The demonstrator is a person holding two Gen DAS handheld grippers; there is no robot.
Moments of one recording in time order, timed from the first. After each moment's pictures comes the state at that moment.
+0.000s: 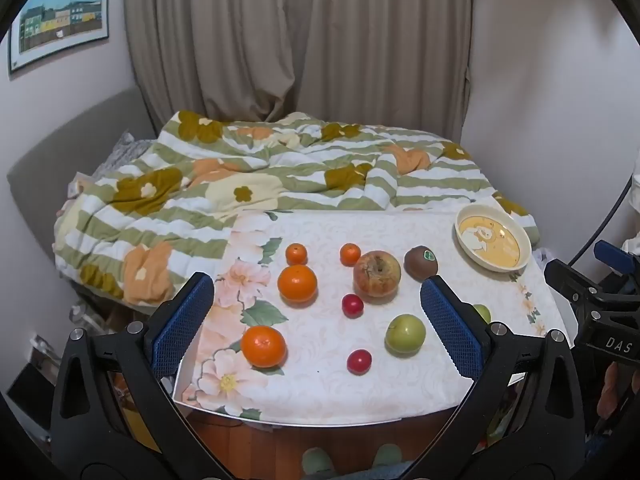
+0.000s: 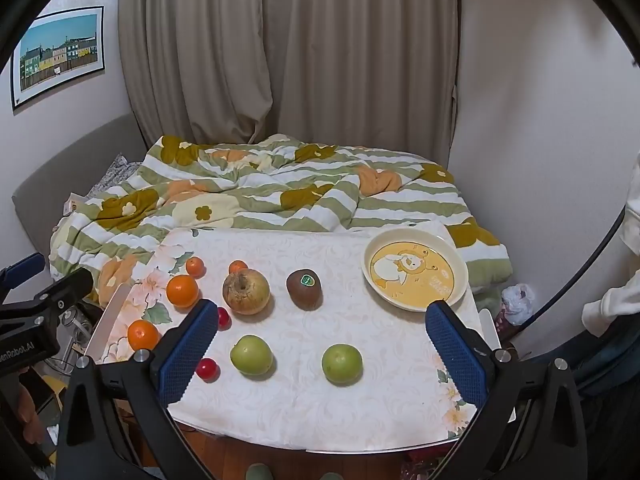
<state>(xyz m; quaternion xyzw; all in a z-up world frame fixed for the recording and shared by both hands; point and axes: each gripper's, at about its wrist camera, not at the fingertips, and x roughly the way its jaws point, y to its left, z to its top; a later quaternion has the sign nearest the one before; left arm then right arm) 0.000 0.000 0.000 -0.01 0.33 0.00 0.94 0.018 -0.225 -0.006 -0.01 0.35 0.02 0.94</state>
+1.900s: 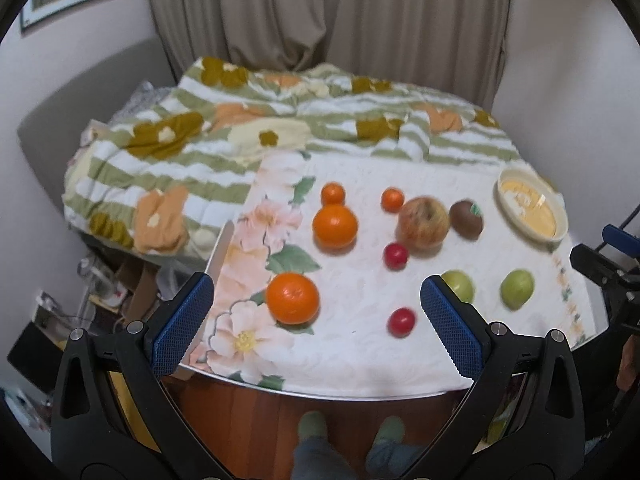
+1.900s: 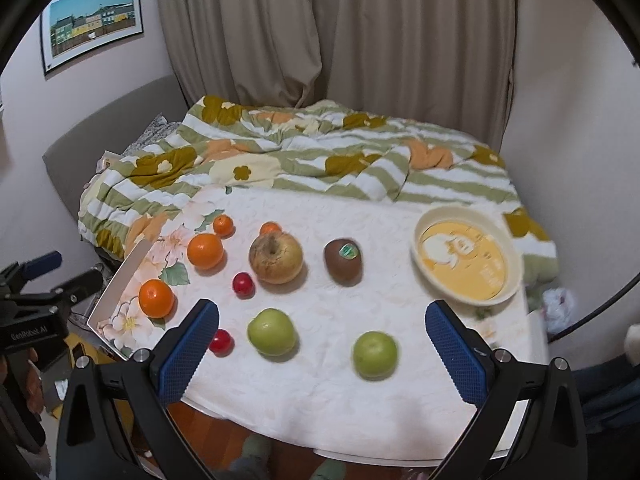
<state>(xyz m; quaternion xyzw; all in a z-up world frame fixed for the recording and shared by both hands) 0.016 0.053 -0.069 -0.02 0.41 0.04 0.91 0.047 -0.201 -0.061 -0.01 0.40 0.12 0.91</state>
